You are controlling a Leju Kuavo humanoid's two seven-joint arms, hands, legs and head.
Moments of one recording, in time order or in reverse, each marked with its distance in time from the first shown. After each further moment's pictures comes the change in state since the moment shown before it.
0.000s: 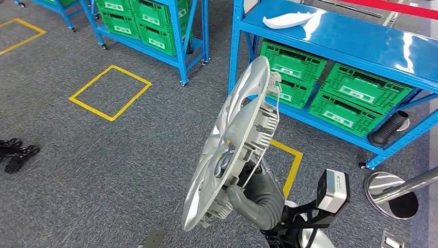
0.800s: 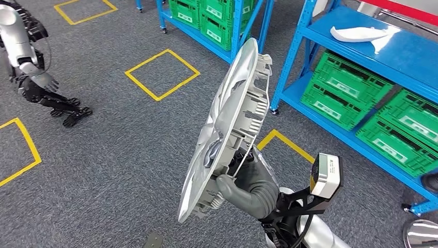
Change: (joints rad) left arm 0.018 -0.015 0.000 0.008 0.022 -0.015 -0.029; right arm -0.099 -0.006 0.024 -0.005 -0.013 -0.029 0.065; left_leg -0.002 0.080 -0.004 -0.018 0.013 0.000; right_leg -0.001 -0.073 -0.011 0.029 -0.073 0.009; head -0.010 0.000
